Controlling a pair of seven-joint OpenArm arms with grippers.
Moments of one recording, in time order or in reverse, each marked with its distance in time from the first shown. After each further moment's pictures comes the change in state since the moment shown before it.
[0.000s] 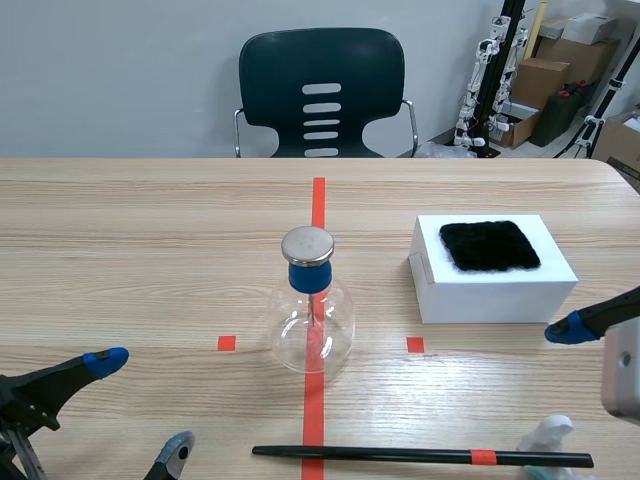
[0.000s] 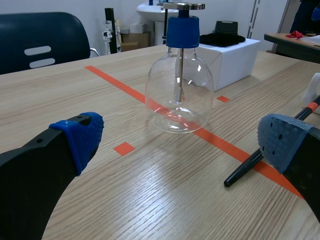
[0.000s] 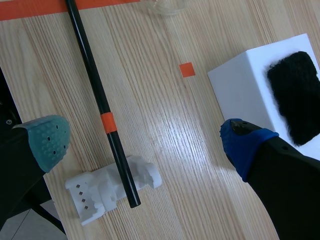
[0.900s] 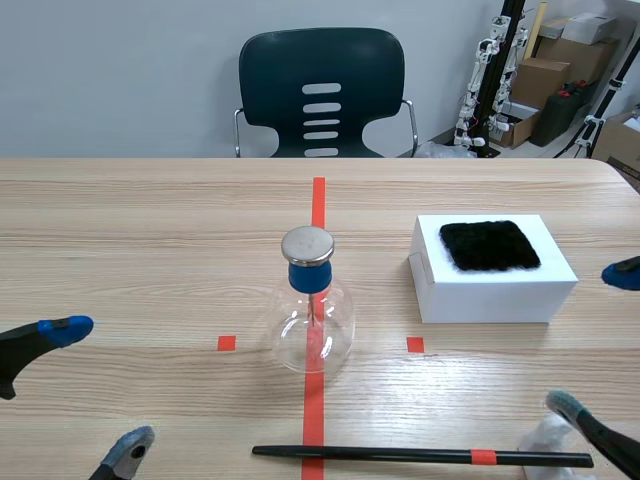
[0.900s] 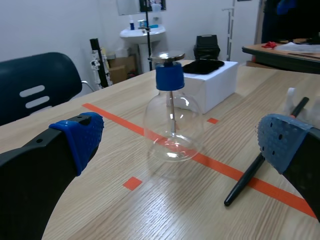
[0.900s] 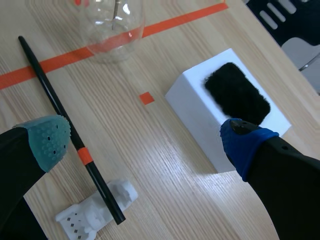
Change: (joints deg) left arm 6.9 -7.9 -2.4 14.5 -0.5 -0.3 -1.1; right arm -5.3 -3.6 12.0 2.4 14.3 0.0 5.0
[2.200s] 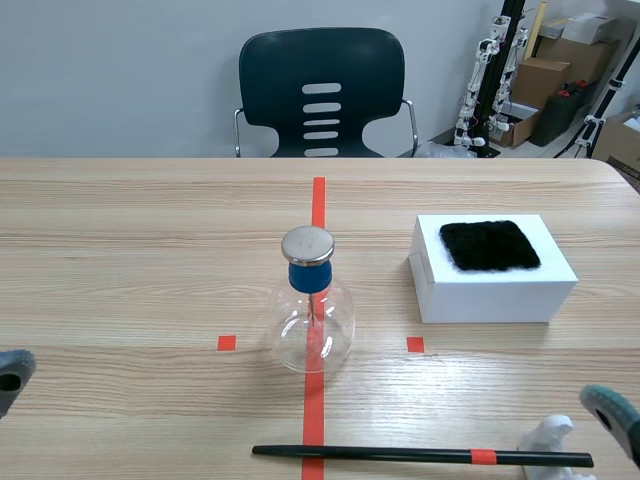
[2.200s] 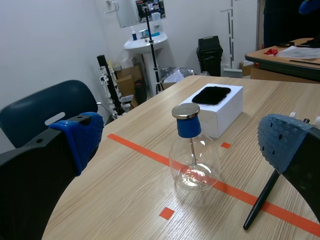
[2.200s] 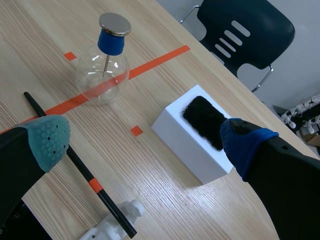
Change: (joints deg) left arm 20.1 -12.9 -16.2 27.4 -15.2 -1.7 11.1; right arm -11.2 -22.9 11.9 13.6 -9.3 3.7 14.8
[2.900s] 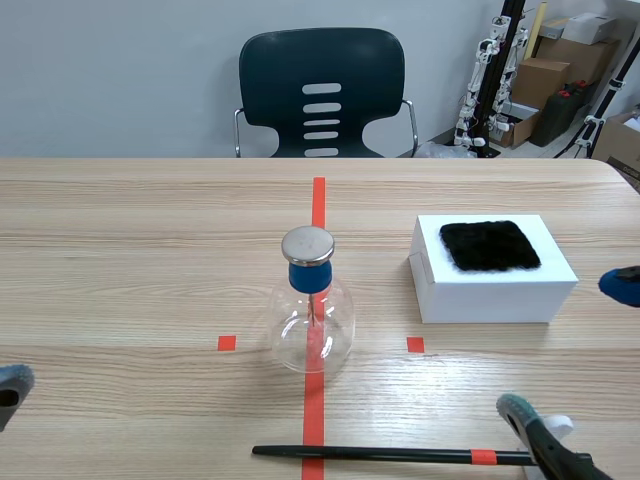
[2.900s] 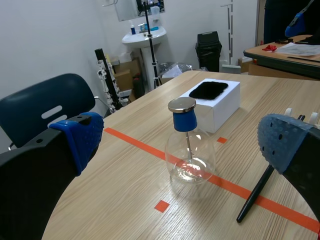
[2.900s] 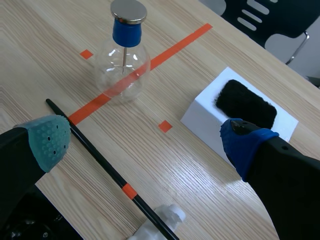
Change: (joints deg) left arm 1.4 0.0 -0.1 0.0 0.0 0.0 0.4; right arm 0.5 7.3 -13.8 0.0 10.6 -8.7 -18.1
